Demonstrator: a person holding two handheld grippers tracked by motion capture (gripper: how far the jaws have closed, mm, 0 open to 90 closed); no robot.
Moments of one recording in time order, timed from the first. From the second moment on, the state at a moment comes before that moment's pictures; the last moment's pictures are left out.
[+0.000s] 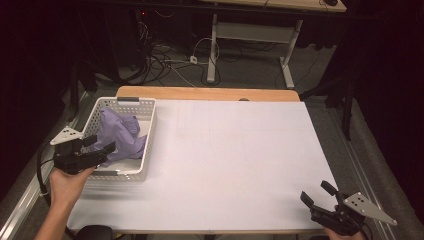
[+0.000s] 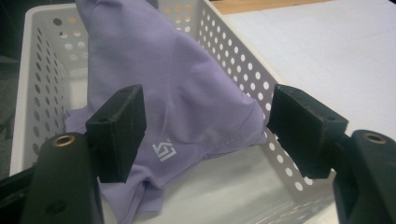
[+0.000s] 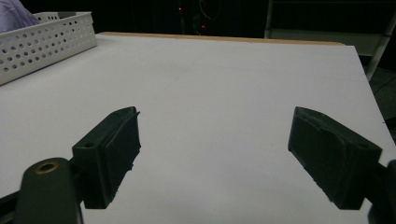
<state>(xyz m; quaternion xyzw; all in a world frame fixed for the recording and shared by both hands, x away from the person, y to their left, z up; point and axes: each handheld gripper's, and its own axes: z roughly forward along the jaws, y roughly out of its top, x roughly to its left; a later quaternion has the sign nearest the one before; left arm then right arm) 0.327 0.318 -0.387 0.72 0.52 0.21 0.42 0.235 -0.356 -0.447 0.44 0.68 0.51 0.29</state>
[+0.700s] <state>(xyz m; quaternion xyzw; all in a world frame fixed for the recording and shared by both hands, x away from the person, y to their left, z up) 0.359 0.324 -0.377 0.73 0.54 0.20 0.37 0.235 -0.355 -0.447 0.44 0.68 0.51 0.29</state>
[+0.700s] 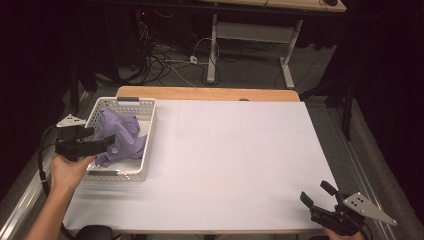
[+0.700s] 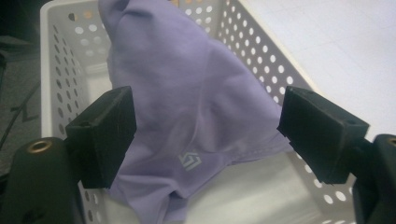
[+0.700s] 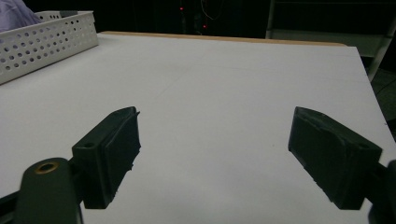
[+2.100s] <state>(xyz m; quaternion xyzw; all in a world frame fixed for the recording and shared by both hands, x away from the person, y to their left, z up) 0.432 0.309 -0.380 0.75 0.57 0.13 0.30 0.236 -0.354 -0.447 0.43 0.69 0.51 0.29</state>
